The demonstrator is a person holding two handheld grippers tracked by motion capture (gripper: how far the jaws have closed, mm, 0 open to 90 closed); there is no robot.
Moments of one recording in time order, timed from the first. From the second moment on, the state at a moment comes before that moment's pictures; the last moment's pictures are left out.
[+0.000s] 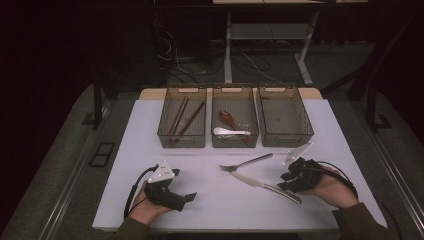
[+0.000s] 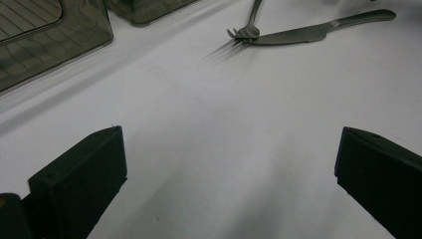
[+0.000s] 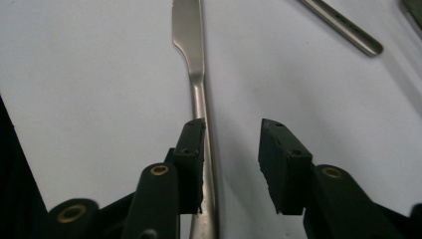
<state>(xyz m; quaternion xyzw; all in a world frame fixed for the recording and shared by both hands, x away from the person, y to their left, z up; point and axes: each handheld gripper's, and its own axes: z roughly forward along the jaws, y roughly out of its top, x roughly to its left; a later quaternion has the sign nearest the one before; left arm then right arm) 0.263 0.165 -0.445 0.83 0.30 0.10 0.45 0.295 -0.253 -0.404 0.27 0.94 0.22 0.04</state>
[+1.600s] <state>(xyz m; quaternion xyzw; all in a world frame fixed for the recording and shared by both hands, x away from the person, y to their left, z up) 0.262 0.165 -0.446 0.84 0.30 0.10 0.45 0.319 -0.180 -0.418 0.19 0.98 0.03 0.00</state>
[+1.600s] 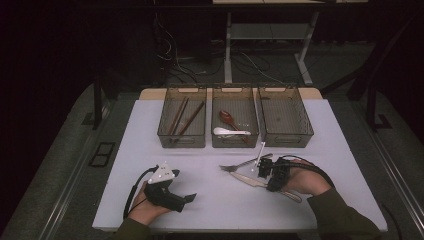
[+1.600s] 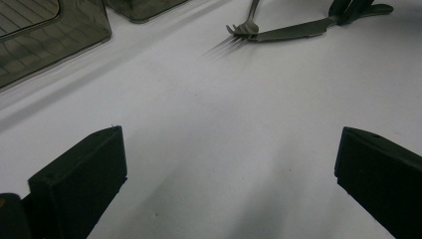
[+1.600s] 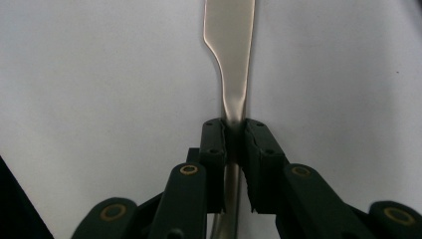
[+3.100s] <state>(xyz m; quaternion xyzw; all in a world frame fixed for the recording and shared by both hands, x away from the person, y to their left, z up) 0.260 0.165 -0.446 0.84 0.29 0.09 0.46 0.319 -0.224 -0.394 0.22 0.95 0.22 0.04</state>
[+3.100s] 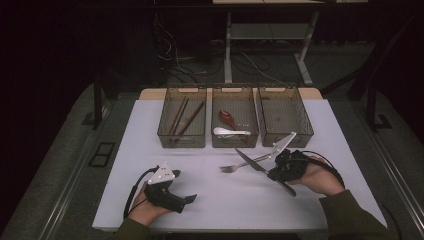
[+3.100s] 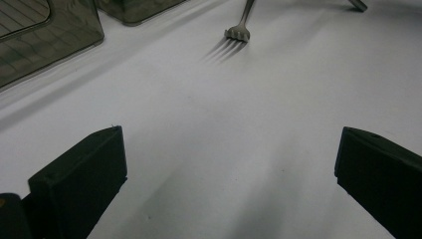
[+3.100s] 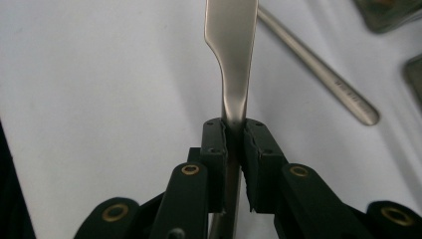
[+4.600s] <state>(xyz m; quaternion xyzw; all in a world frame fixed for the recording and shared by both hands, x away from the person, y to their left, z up) 0.263 0.164 -0.445 0.82 0.28 0.07 0.49 0.339 -0.287 -0.389 0.36 0.82 0.43 0.13</state>
